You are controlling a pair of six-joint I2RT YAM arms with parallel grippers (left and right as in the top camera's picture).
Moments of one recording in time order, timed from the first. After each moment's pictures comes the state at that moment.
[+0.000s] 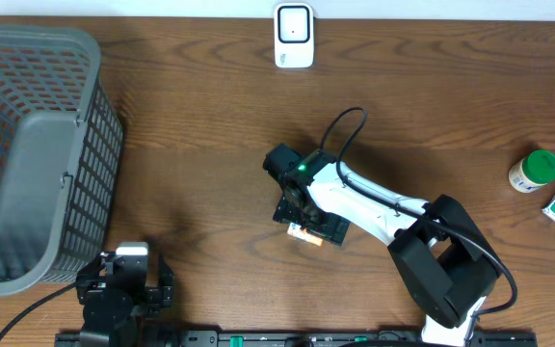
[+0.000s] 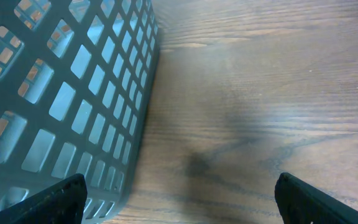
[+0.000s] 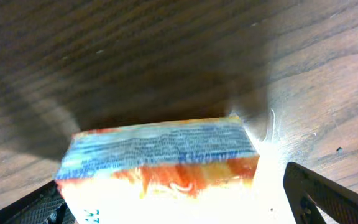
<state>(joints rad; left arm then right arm) -0.18 0.02 0.51 -1.09 -0.30 0.08 0.76 1.94 1.26 -0.98 -0.03 1.17</state>
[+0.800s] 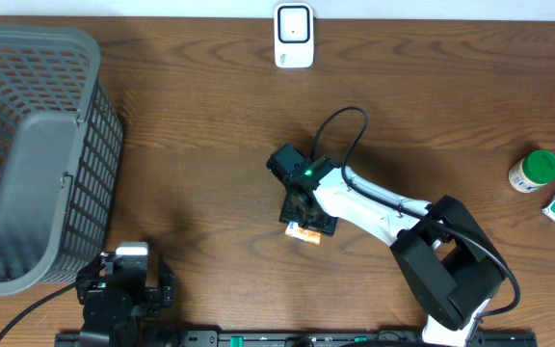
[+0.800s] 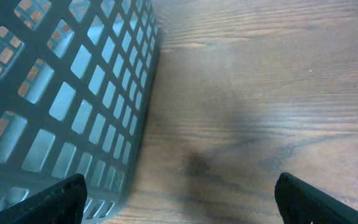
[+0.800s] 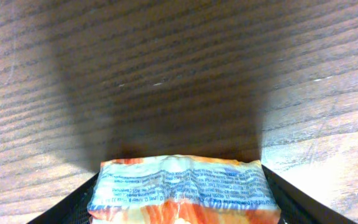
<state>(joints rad) -0.18 0.02 0.51 -1.09 -0.30 0.08 0.74 1.92 1.19 -0.81 -0.03 1.05</state>
